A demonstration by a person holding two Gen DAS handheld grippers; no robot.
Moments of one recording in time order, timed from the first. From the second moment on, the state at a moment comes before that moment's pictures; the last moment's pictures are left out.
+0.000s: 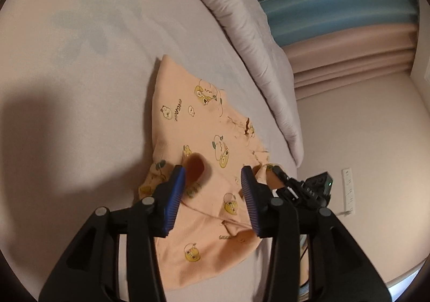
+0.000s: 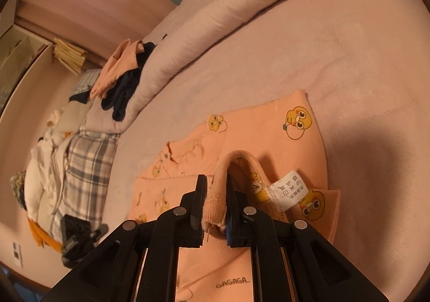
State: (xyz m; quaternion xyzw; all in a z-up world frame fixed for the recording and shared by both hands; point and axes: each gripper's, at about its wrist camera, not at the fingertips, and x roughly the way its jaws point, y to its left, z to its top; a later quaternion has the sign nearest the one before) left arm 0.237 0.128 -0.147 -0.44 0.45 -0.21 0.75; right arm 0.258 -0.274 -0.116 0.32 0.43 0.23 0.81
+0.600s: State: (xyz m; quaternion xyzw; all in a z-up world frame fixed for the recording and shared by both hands) left arm 0.261 0.084 -0.163 -0.39 0.53 -0.26 0.71; right arm 0.262 -0.267 -0.119 0.30 0.44 0.24 0.81
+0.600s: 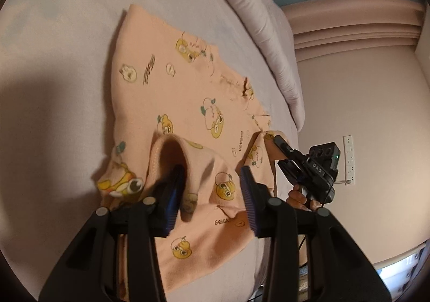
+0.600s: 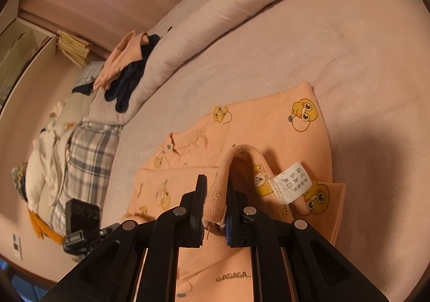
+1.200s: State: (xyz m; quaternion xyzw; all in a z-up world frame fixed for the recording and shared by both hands) left arm 0.265 0.110 -0.118 -0.48 0.33 -0.21 0.79; right arm 0.256 -0.276 -0.081 0.31 0.36 0.23 0.85
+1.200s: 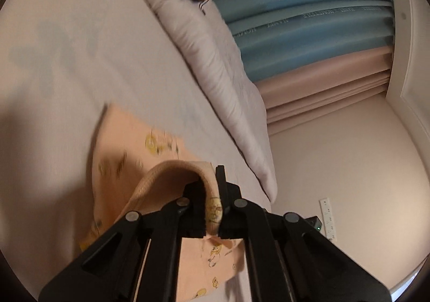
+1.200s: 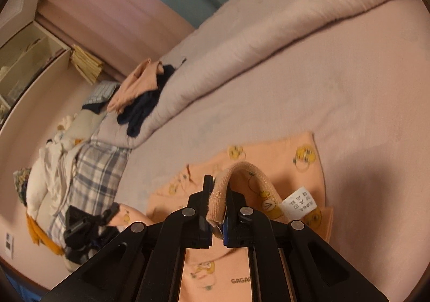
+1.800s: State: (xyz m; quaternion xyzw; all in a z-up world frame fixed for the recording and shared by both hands) left arm 0.333 0.128 -0.171 -0.37 0.45 -0.05 0.81; right arm 0.314 -0.294 -0.124 0.32 0.44 0.08 0.83
